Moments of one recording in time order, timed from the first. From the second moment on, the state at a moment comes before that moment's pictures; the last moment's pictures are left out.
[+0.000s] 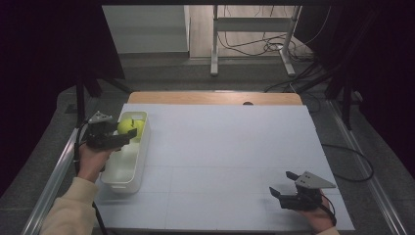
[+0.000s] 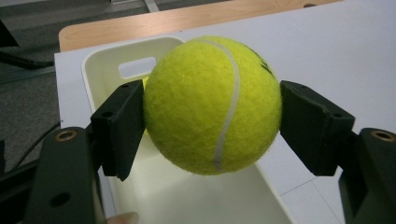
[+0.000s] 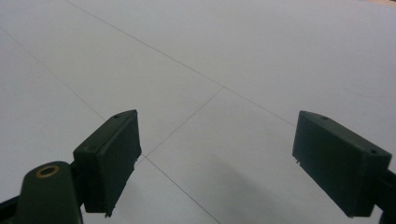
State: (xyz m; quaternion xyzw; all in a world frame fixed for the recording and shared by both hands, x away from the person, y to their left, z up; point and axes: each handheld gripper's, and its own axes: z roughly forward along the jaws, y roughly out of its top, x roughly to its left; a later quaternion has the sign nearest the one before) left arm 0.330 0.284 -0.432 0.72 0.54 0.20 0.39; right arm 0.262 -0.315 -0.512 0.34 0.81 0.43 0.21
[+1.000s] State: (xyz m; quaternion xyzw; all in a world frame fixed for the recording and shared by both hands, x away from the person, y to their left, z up) left arm 0.338 0.282 -0.451 0.73 0.56 0.18 0.34; right arm 0.263 -0.315 -0.513 0.34 0.81 0.43 0.21
